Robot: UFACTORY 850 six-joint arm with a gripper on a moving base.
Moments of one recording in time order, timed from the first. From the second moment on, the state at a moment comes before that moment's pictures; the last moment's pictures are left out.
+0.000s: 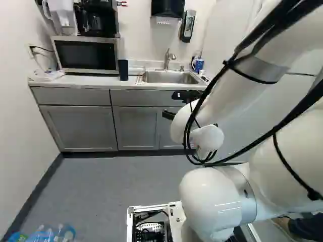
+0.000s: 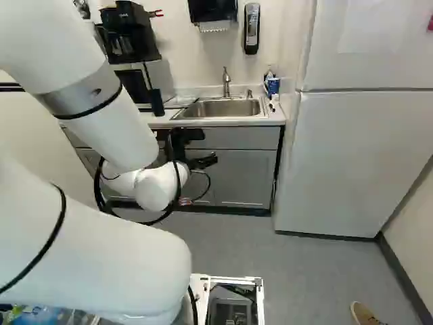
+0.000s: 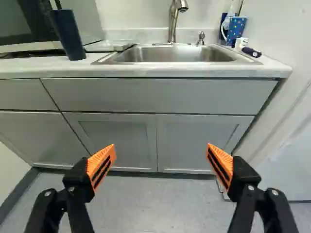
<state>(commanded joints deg) 0.0 16.0 -5.0 0.0 50.0 0.0</state>
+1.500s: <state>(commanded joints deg) -0.7 11.6 -18.2 0.0 49.6 0.0</state>
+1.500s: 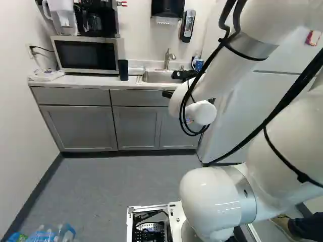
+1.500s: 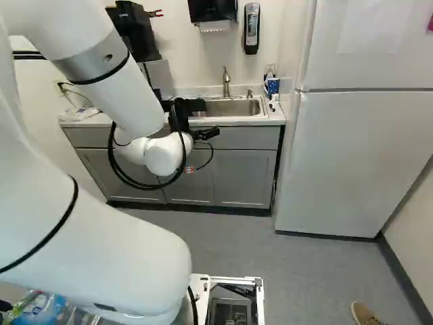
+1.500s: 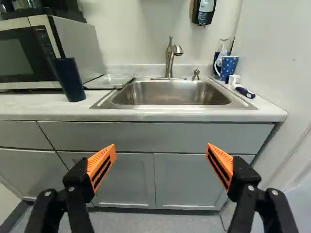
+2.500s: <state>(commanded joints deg) -0.6 10.5 -25.9 0.0 40.8 0.0</state>
